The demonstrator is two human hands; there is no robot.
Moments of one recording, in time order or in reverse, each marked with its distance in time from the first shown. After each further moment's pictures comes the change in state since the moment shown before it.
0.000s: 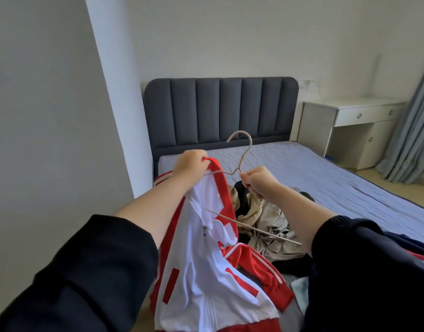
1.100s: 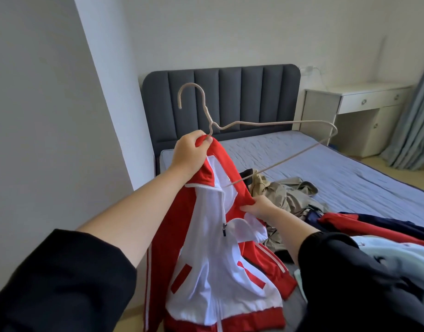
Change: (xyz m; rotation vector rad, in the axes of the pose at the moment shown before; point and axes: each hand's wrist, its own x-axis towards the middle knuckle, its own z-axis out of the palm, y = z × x) left_hand -0.015 0.023 -0.018 -0.404 0.150 0.027; right_hand 0.045 0.119 0.037 -0.142 -0.080 0.074
